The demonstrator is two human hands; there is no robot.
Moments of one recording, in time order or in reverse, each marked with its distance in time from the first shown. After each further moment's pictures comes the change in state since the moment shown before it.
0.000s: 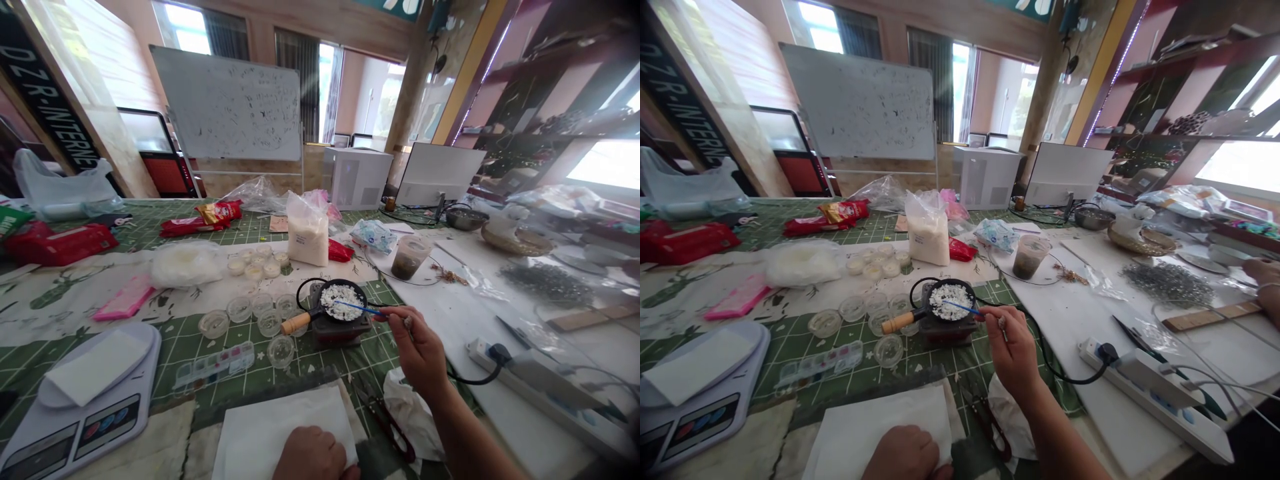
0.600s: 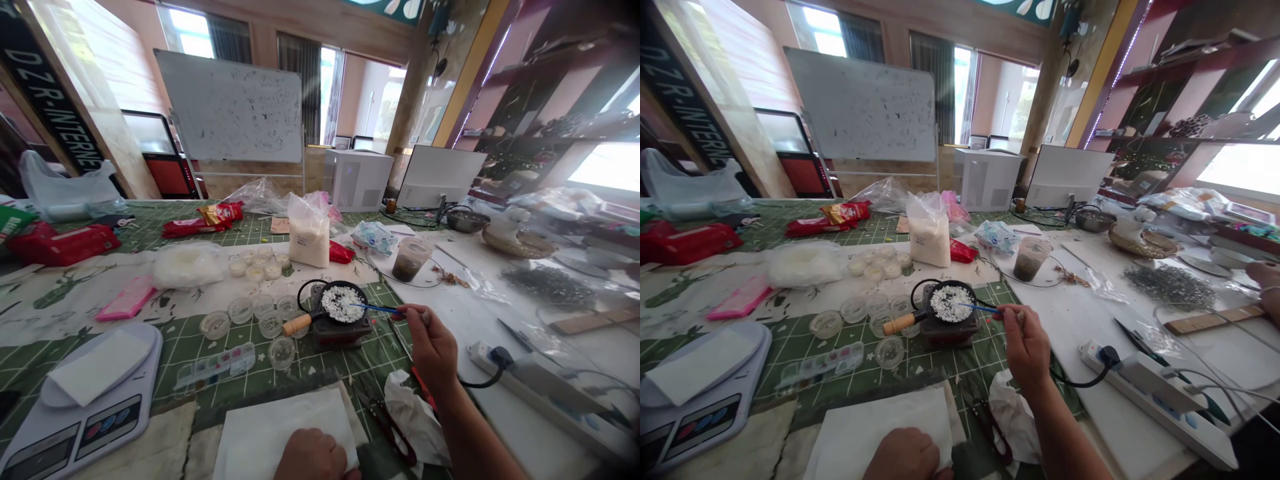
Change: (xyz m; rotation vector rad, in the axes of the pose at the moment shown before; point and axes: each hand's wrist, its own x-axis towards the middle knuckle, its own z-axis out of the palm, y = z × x) left_hand 0.001 0.000 0.000 -0.002 -0.015 0.005; right_hand 0.002 0.012 -0.007 0.009 0.149 0.199
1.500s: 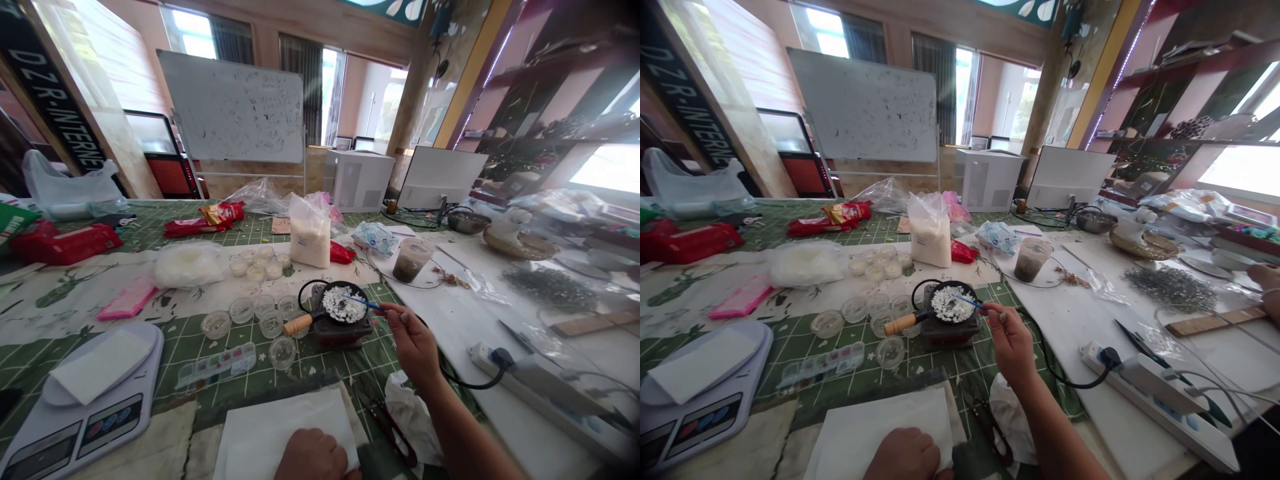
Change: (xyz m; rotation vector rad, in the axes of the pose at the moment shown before) left_hand -0.002 -0.002 0.015 0.024 0.123 0.016; right_hand 0.000 0.012 0.014 0.090 -0.139 0.039
